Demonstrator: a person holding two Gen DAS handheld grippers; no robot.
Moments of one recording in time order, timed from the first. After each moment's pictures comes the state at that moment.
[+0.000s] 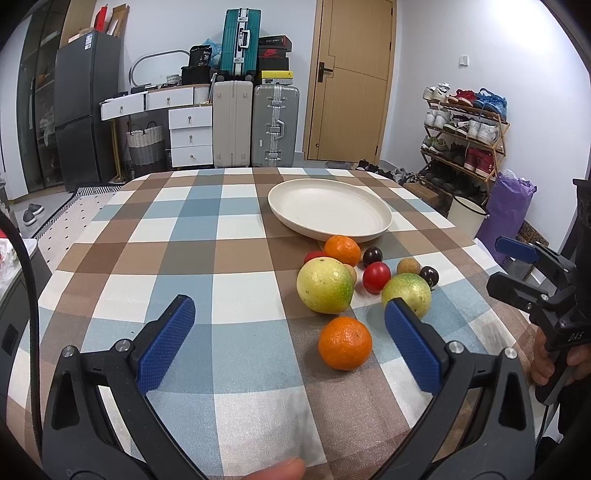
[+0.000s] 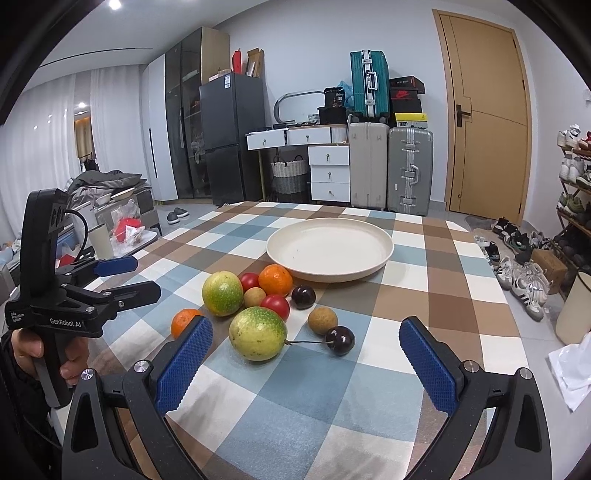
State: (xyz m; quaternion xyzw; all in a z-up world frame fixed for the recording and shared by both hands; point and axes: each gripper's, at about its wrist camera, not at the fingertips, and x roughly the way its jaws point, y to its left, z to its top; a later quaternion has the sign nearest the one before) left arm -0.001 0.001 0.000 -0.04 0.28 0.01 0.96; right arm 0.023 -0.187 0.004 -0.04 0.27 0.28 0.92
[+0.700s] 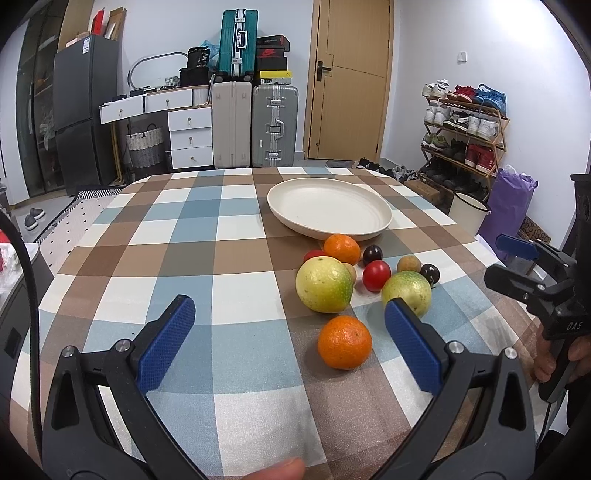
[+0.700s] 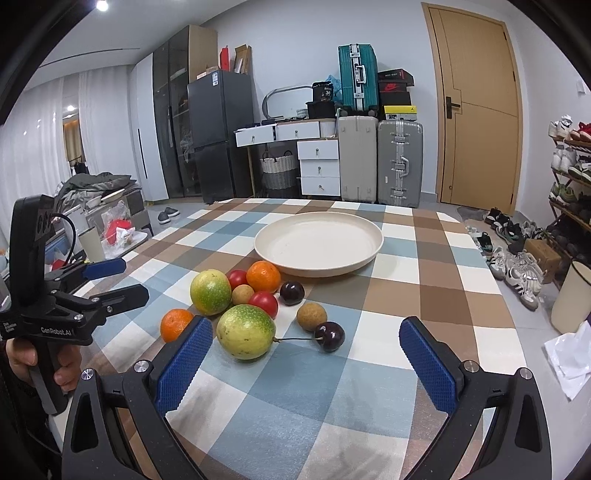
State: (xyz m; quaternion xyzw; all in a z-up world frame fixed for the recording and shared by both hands) left arm -0.001 -0.001 0.004 -0.04 0.28 0.01 0.96; right arm 0.029 -0.193 0.003 -0.03 0.28 0.26 0.92
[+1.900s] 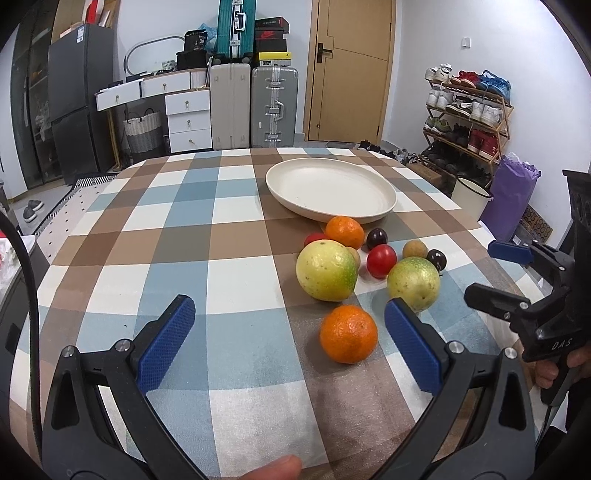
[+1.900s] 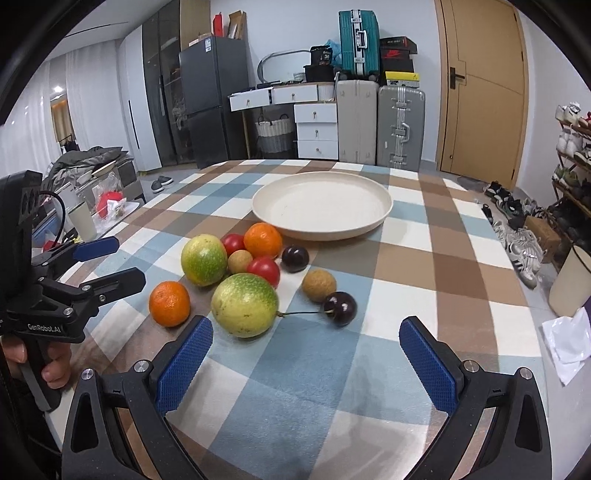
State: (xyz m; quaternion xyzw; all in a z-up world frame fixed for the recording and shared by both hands) left arm 0.016 -0.002 -0.010 -0.04 0.32 0.00 0.95; right arm 0.044 -0.168 -0.016 -0.06 0.36 0.25 0.90
